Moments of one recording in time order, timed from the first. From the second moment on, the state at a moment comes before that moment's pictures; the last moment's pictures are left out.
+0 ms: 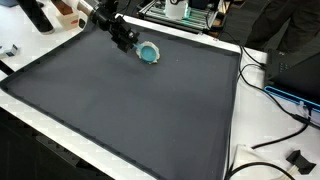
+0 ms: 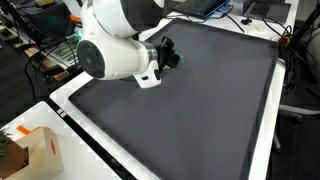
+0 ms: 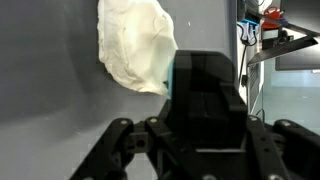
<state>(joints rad) -0.22 0.51 -0.14 -2.00 0.96 1.77 -0.84</state>
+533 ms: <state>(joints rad) -0.21 0.53 -0.13 -1.95 0.89 1.78 -0.75</state>
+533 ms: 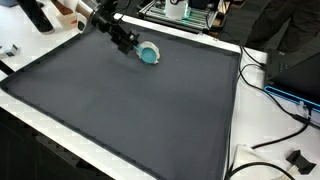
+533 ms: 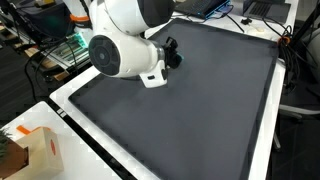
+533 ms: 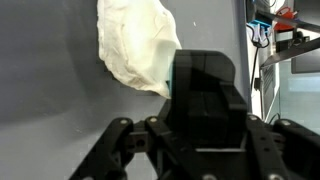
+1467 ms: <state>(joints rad) -0.29 0.61 -0.12 -1.90 0.85 1.61 -1.02</state>
